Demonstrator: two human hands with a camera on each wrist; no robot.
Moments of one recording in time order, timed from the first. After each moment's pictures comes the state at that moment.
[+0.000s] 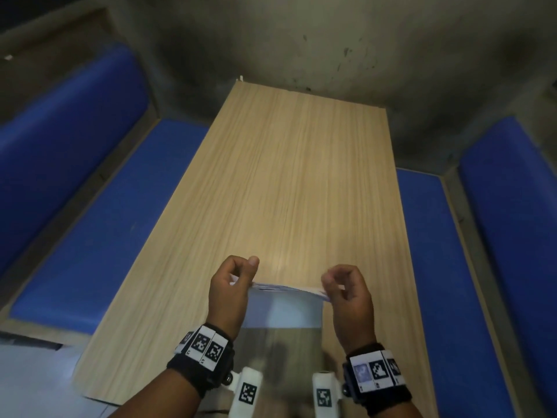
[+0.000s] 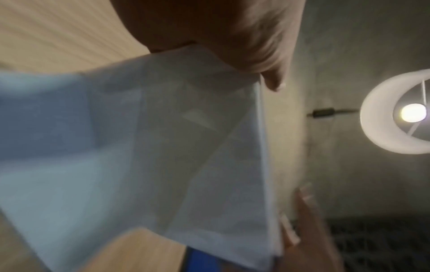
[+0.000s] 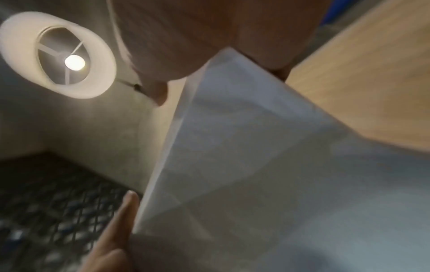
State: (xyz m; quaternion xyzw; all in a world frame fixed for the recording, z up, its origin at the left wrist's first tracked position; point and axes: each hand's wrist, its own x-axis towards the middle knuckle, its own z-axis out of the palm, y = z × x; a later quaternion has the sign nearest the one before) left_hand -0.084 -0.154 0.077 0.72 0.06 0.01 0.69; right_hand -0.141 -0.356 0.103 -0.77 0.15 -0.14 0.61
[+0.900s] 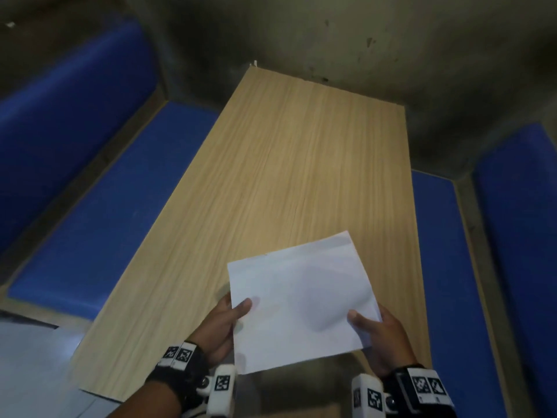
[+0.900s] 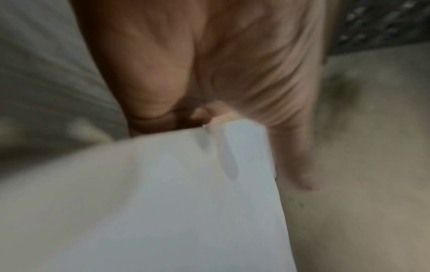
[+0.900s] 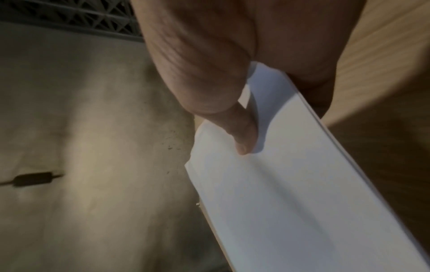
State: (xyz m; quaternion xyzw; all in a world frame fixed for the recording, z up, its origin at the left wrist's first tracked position) left_hand -0.098 -0.113 0.014 0.44 0.19 -0.36 0.80; right_hand -0.147 -0.417 0.054 -0.57 0.37 0.09 0.73
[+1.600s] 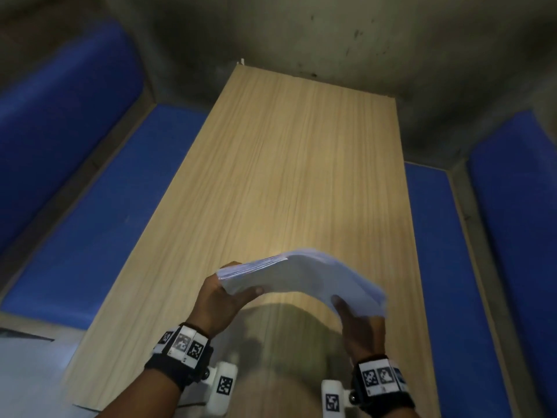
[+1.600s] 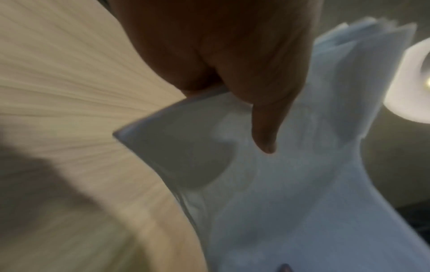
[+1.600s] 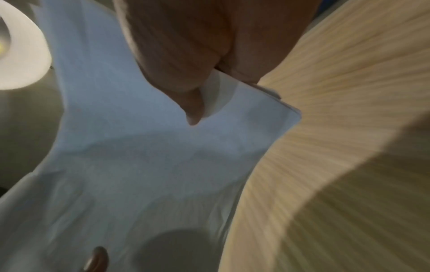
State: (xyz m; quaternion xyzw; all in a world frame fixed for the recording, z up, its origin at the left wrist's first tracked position) left_hand -0.061 -0.122 0.053 0.76 -0.01 -0.12 0.64; right_hand -0.136 -0.375 0.059 -0.71 0.40 -0.04 0.58
